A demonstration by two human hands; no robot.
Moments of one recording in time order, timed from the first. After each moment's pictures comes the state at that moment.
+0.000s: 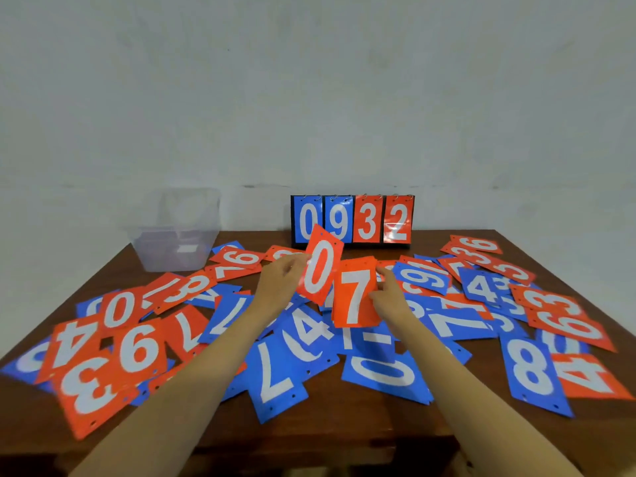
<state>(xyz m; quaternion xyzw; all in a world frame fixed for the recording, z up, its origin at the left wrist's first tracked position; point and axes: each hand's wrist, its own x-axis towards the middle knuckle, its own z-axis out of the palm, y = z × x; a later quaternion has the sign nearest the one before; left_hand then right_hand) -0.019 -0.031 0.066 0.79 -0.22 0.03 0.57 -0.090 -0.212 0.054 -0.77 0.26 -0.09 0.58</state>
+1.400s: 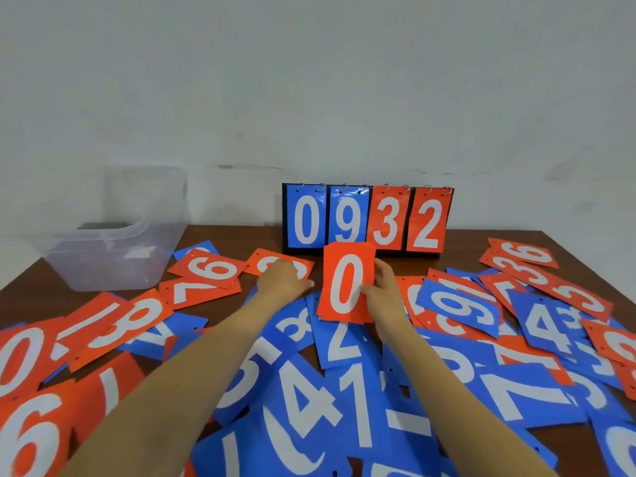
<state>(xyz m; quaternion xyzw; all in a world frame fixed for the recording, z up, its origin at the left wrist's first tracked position) 0.184 -0.106 -0.015 0.97 -0.14 -0.06 0.19 0.067 -0.250 -0.003 -0.69 0.23 -0.15 0.66</state>
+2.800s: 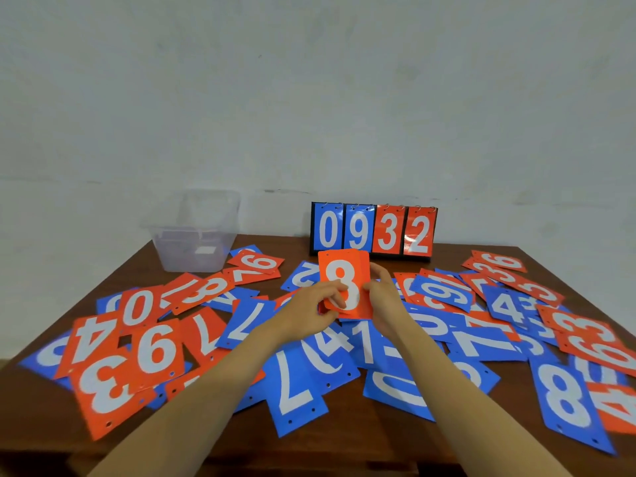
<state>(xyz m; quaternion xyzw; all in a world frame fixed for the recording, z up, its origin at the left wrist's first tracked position) -0.010 -0.015 0.035 0.81 -0.43 0.00 0.39 -0.056 -0.170 0.064 -0.66 0.21 -0.13 0.71</state>
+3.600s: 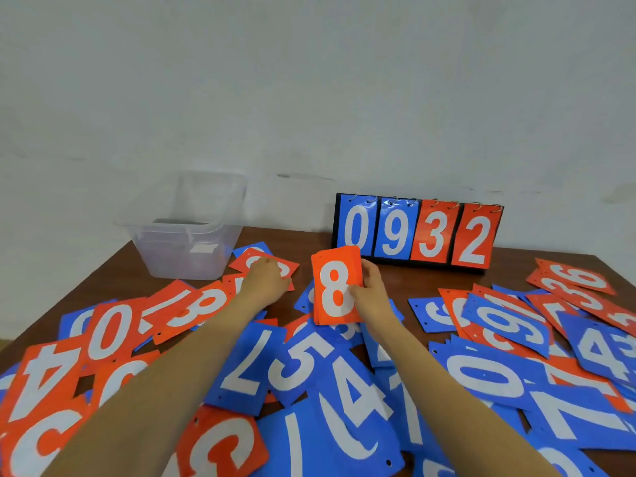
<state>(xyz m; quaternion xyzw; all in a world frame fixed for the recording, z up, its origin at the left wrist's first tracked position) 0.186 0.015 0.003 0.97 -0.09 0.00 0.21 0.087 -0.156 0.015 -0.74 0.16 -0.11 0.65</state>
